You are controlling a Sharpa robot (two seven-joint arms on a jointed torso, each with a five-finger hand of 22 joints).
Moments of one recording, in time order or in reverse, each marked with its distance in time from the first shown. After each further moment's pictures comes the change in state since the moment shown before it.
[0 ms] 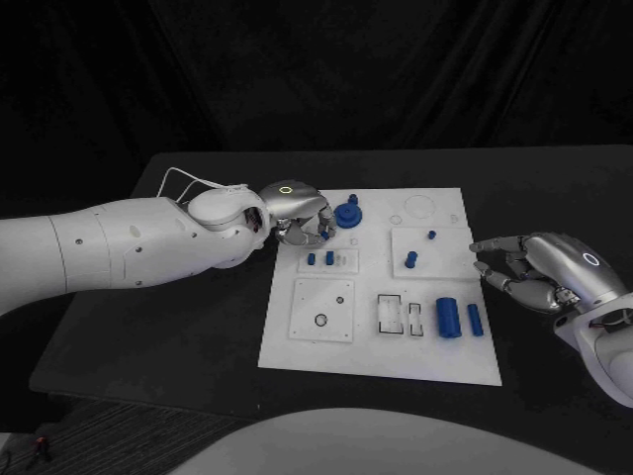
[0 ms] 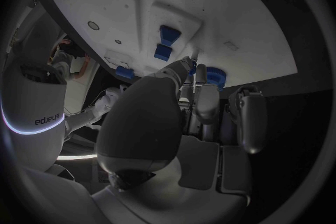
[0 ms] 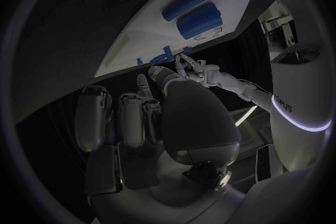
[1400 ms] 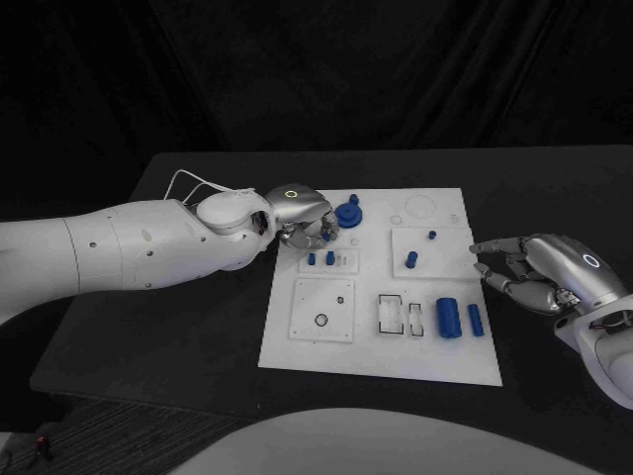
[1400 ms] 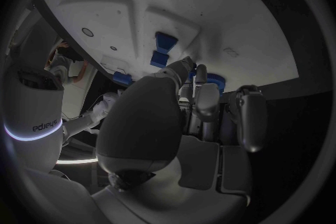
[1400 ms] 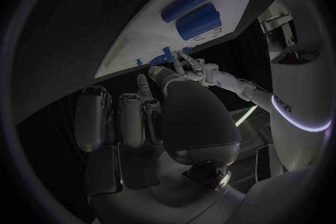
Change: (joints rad) left arm -0.016 0.030 0.002 -0.027 -0.038 0.009 -0.028; left_hand 0.001 -0.013 0.012 -0.008 -0.003 -0.029 -0.005 -0.029 -0.009 -0.010 0.004 -0.040 -0.016 -0.011 0.000 -0.015 -0.020 0.000 -0.008 0.003 -0.011 0.000; right arm -0.003 -0.001 0.000 0.001 0.000 0.001 0.000; right_hand 0.000 0.000 0.001 -0.001 0.000 0.001 0.001 0.000 0.000 0.000 0.000 0.000 0.000 0.000 0.000 0.000 0.000 0.000 -0.001 0.001 0.000 0.000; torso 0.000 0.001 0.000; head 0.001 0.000
